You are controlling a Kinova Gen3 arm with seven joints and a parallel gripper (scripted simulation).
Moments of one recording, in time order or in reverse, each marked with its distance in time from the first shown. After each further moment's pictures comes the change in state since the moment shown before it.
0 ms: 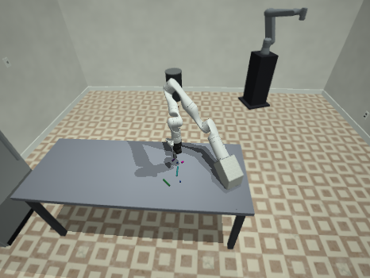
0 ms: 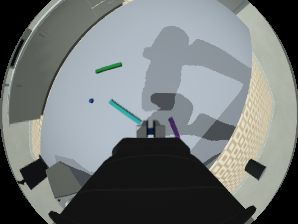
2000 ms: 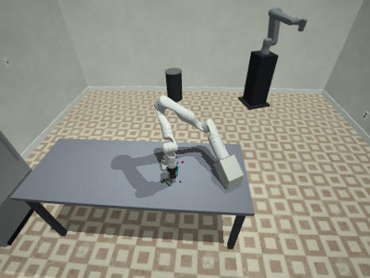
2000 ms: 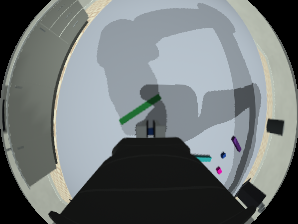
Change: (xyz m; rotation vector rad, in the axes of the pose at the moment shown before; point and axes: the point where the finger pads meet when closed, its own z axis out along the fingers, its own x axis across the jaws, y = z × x) arm -0.114 -0.116 0.088 0.014 -0.027 0.403
